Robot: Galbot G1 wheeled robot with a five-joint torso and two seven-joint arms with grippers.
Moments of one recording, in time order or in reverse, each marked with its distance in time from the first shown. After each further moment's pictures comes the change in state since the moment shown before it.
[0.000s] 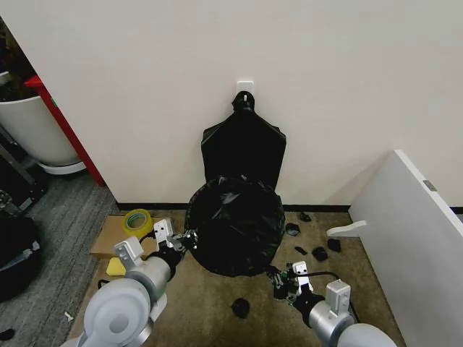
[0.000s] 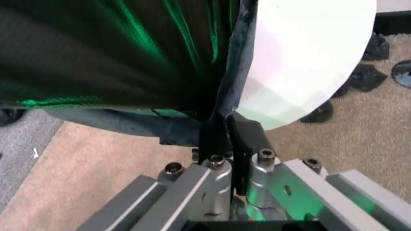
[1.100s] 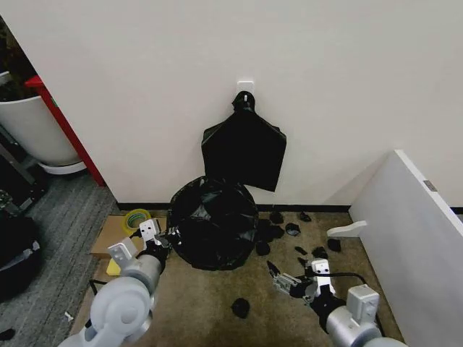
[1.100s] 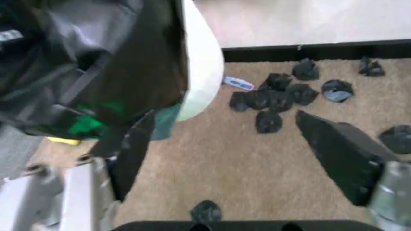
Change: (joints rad) left arm 0.015 -0.019 0.004 0.149 0.348 -0.102 0.099; right arm -0.153 0.004 0.099 0.216 -0.005 -0.040 0.161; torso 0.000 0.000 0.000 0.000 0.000
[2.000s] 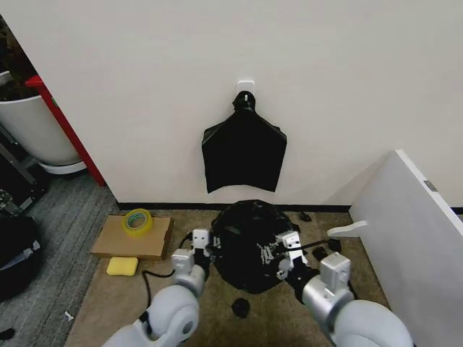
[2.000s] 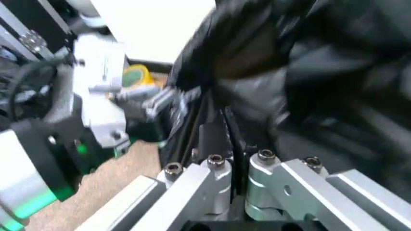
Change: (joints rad) left arm -0.217 -0.074 0.381 0.179 0.332 -0.019 0.044; right arm 0.439 0.023 -0.269 -0.061 0.080 -0.213 0.109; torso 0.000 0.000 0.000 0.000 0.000
